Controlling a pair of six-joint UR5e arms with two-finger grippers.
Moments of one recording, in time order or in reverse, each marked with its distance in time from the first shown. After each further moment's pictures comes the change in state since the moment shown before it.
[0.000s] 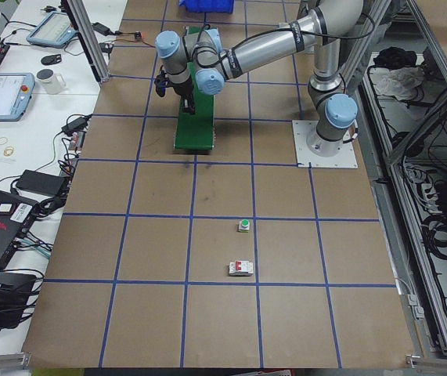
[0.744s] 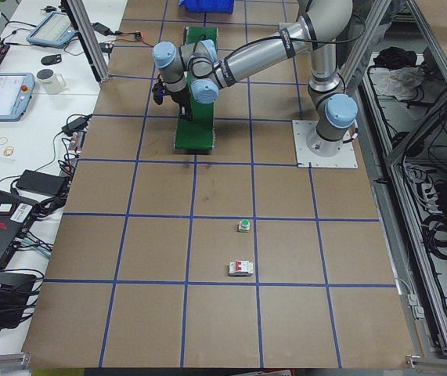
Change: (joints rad) left arm 0.000 -0.065 -0.006 0.073 0.004 -0.007; right arm 0.000 0.000 -0.001 0.001 -0.002 0.000
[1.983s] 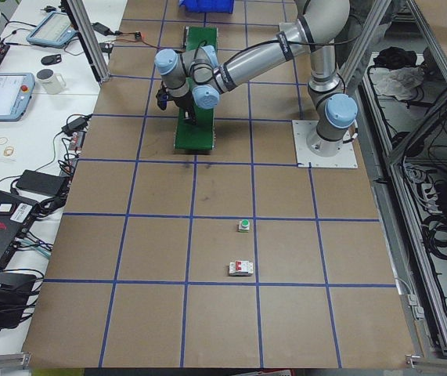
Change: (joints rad) left arm 0.000 -0.014 -0.038 0.009 0.009 0.002; right arm 0.000 0.001 0.001 0.001 -0.012 0.004
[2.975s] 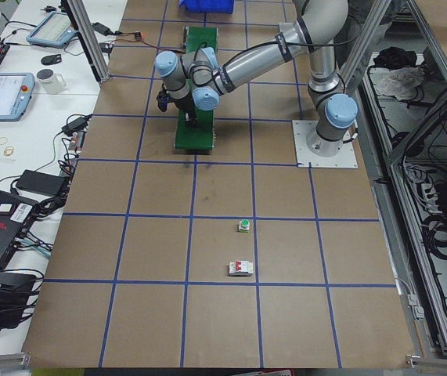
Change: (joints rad) left arm 0.000 -0.009 -0.004 0.005 0.018 0.007; right arm 0.001 0.000 0.000 0.000 -0.001 0.001
